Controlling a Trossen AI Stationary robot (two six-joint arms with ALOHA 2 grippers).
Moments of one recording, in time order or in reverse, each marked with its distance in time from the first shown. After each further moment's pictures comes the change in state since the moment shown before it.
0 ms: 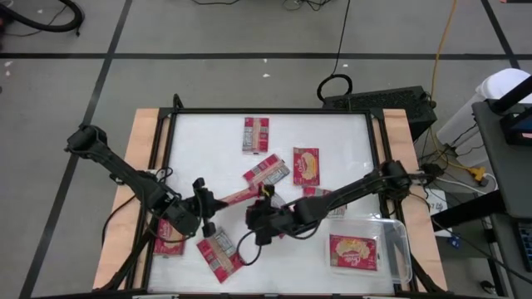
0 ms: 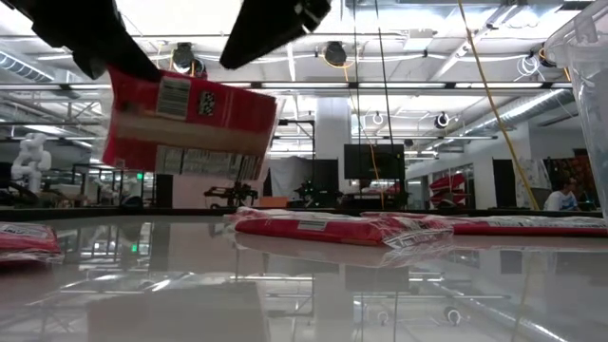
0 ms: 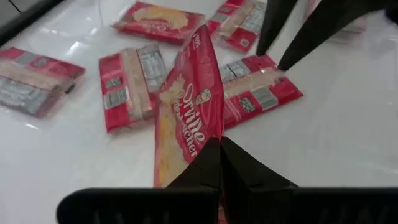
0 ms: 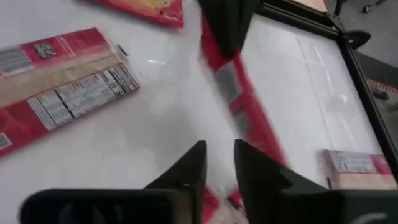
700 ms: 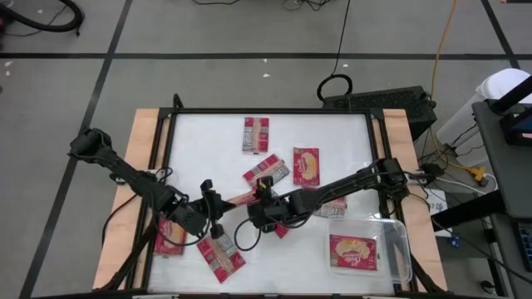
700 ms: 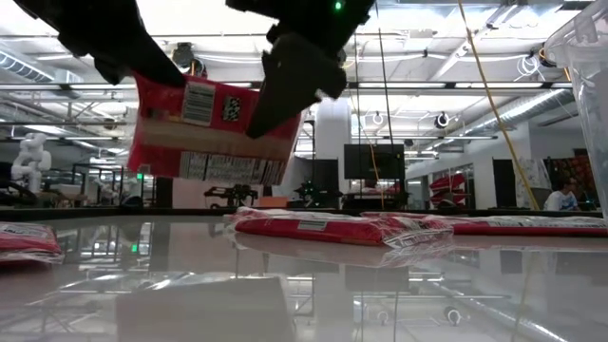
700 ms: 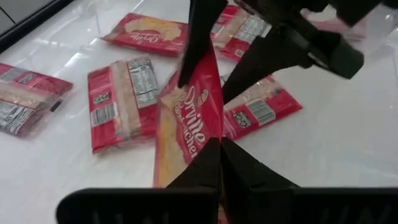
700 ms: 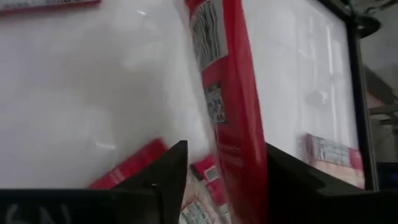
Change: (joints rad) left arm 0.046 0.086 0.000 0.153 0.007 0.088; right arm -0.080 0.015 -0.109 0.018 -0.012 -0.220
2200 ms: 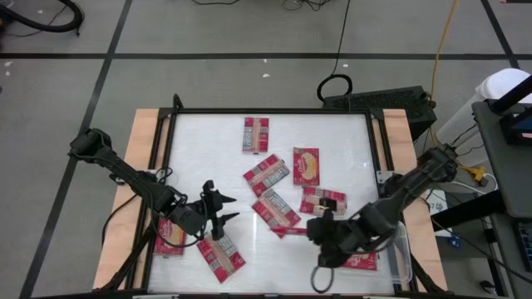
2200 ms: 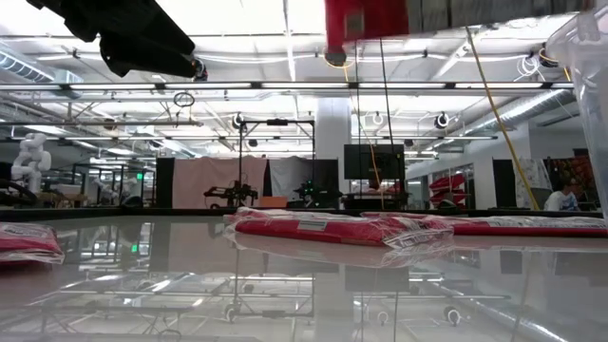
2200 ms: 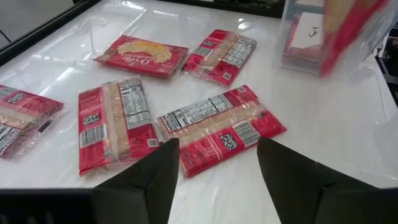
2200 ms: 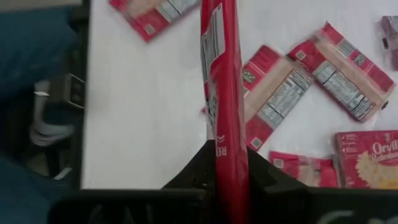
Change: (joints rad) left arm -0.013 -0.001 0.000 0.100 -0.018 0.037; right arm 0.374 -0.435 -0.034 -0.552 -0.147 0.798
